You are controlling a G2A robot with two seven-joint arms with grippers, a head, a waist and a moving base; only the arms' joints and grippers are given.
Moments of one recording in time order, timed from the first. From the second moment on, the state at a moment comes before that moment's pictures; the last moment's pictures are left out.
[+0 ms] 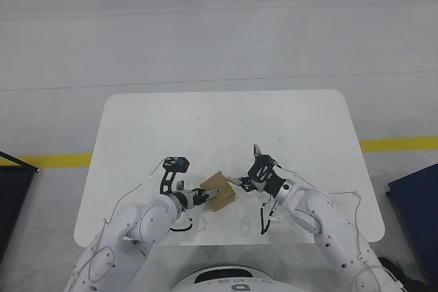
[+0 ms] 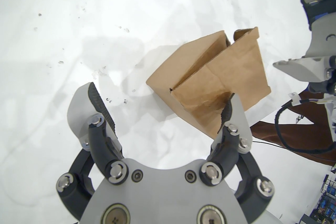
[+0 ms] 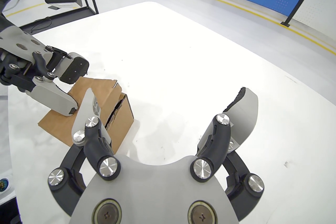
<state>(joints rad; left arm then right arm) 1.61 -1.08 -1.08 -2.08 0.82 0.41 -0.88 -1.59 -1.11 1.15 -1.76 -1.32 -0.41 -0.02</state>
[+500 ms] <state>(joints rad) 1.67 -1.07 -1.14 -2.11 0.81 0.39 -0.88 -1.69 -1.09 1.21 -1.80 -1.34 -0.43 -0.03</state>
